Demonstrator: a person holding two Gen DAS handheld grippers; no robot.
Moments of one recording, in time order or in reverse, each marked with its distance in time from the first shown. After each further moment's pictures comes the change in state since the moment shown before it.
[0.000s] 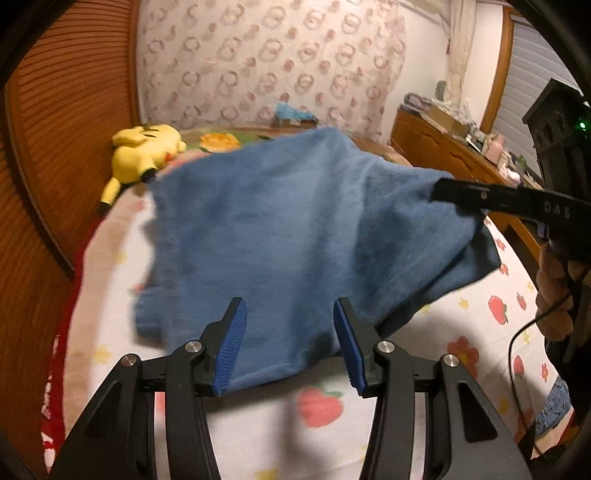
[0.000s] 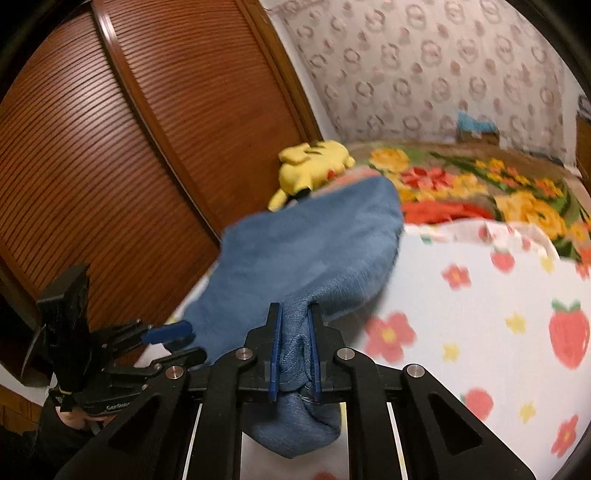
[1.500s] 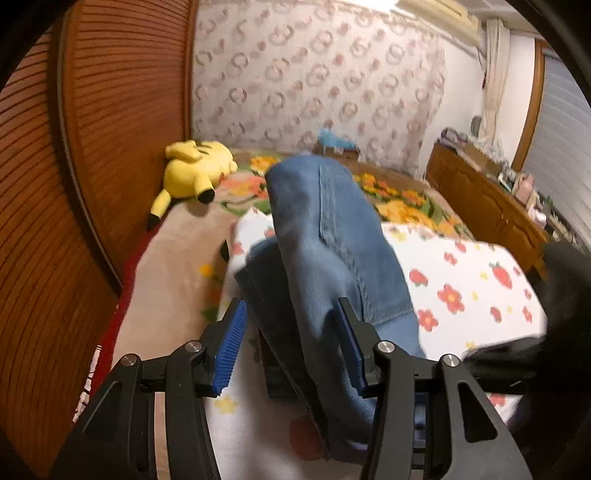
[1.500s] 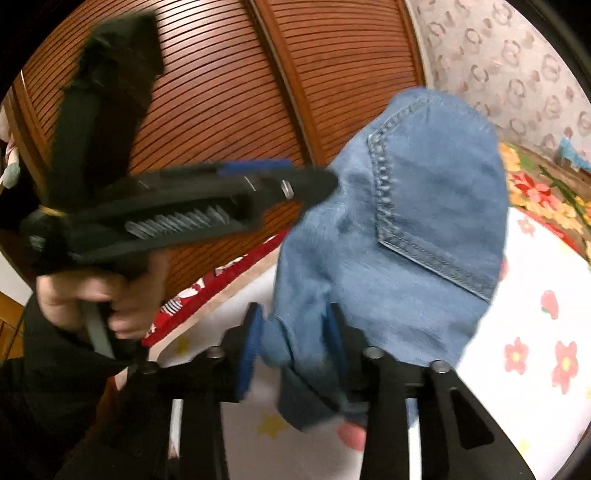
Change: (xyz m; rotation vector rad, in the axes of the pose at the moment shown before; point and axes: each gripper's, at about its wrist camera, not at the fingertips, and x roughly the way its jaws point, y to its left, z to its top) left arm -0.011 0.086 0.029 -0.081 -0.060 0.093; right arm 0.107 0.093 -0.036 -0.274 0.225 0.205
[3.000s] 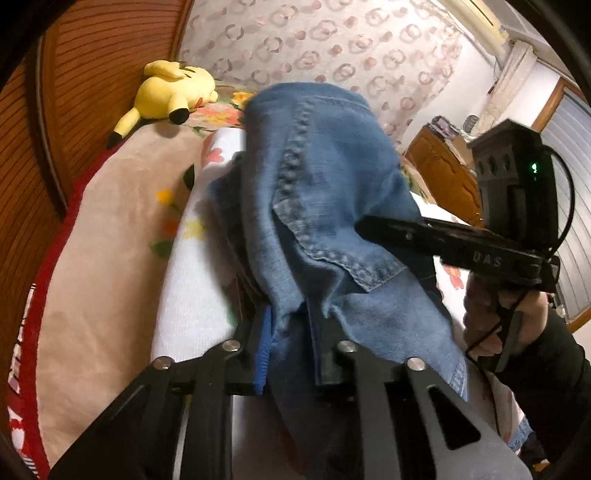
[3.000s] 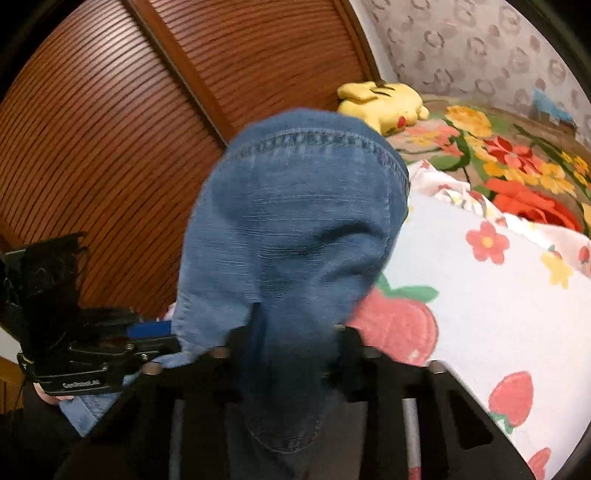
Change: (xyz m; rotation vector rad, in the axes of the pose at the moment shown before) left arm 0.065 0.027 -0.031 -0.161 0.187 -0.196; right arm 0.073 -0.147 0.061 0.171 -0.001 0.009
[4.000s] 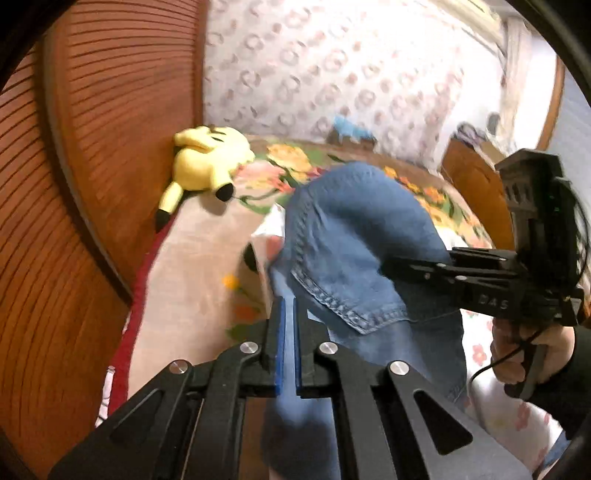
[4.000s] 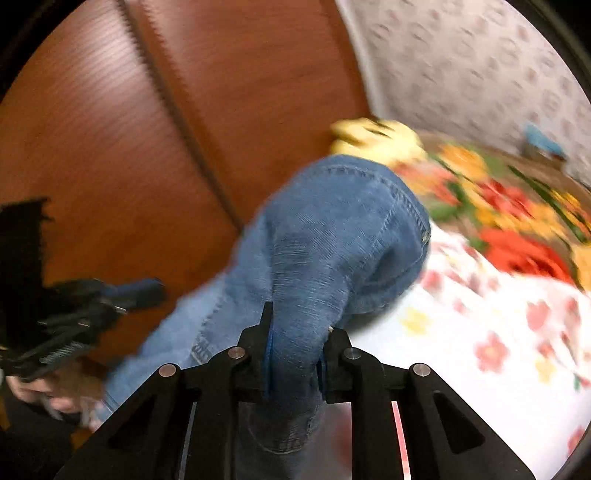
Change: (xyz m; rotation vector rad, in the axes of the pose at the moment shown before) left arm -0.027 0.024 0.087 0.136 -0.114 0.206; right arm 0.015 -0.014 0.033 -0.012 -0.080 -0.122
